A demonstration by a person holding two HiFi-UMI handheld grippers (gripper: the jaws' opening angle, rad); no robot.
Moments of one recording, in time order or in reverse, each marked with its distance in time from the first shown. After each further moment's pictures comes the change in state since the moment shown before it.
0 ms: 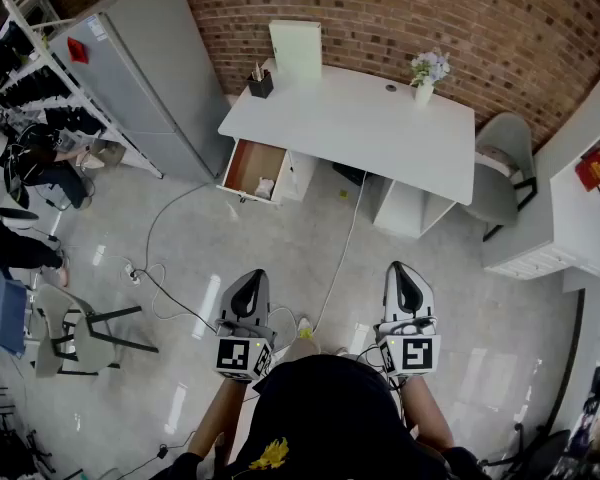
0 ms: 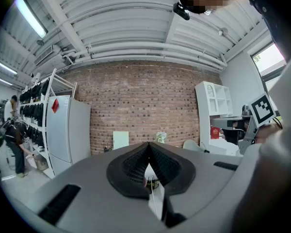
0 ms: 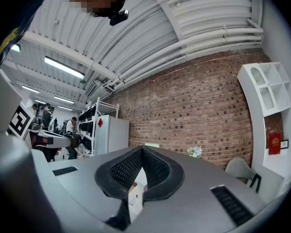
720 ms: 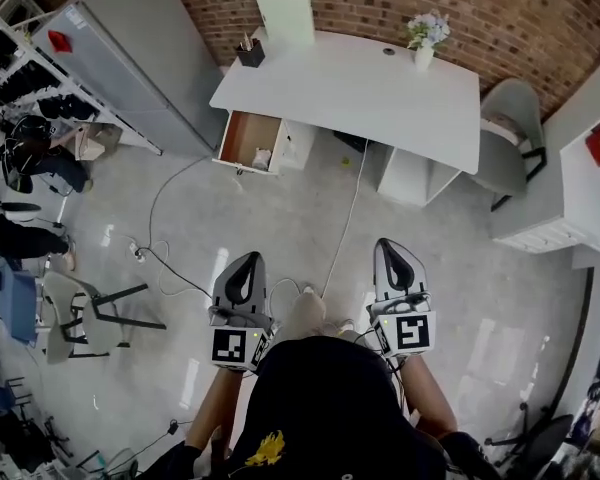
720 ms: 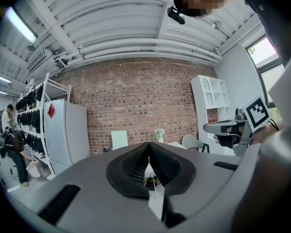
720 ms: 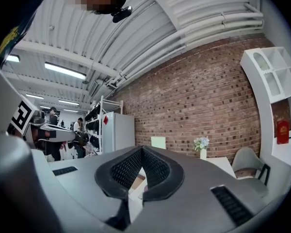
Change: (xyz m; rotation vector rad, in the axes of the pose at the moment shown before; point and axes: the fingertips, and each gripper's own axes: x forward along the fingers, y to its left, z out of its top) left arm 0.013 -0.029 0.002 0.093 0.033 0.009; right arm 0.016 -0.009 -0.038 0.066 0.042 0.097
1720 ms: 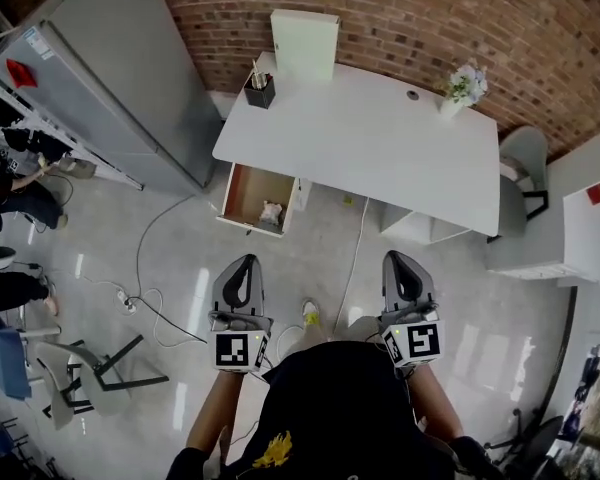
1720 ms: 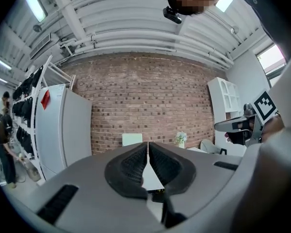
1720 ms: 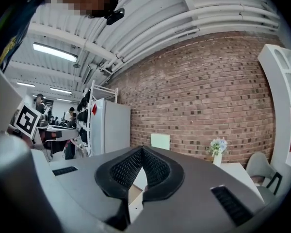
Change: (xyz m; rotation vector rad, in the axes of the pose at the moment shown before) left arm 0.210 0.279 -0.031 -0.077 -0.054 -0.005; right arm 0.308 0.042 0.005 -0.053 0.098 -0.058
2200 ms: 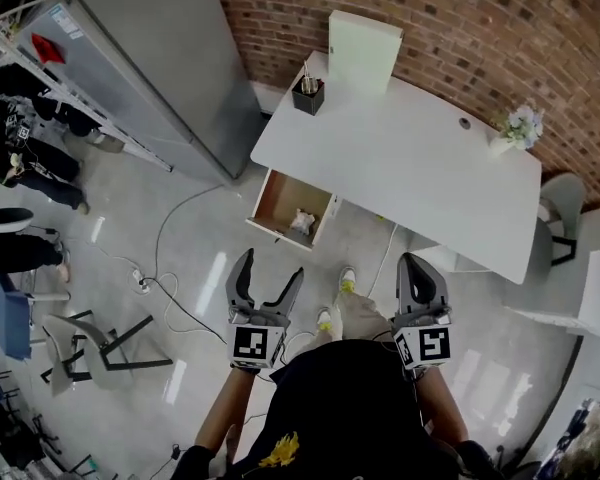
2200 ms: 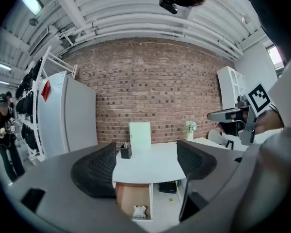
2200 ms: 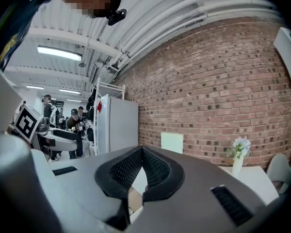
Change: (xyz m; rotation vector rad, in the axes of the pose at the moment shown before) left arm 0.073 0.045 -0.028 -0.035 0.102 0.044; right arm 0.118 -0.002 -0.001 -0.016 0.013 0.126
